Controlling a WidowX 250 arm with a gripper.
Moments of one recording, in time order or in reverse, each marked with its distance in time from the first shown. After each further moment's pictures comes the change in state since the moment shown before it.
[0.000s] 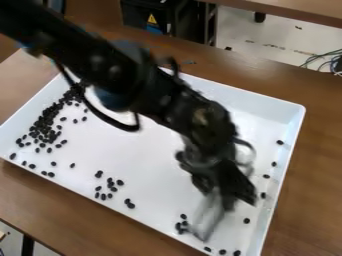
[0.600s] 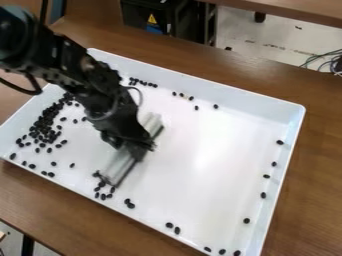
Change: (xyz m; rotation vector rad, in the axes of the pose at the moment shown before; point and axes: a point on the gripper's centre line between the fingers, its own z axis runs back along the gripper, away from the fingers) arm -0.015 0.128 0.010 0.054 0.004 0.097
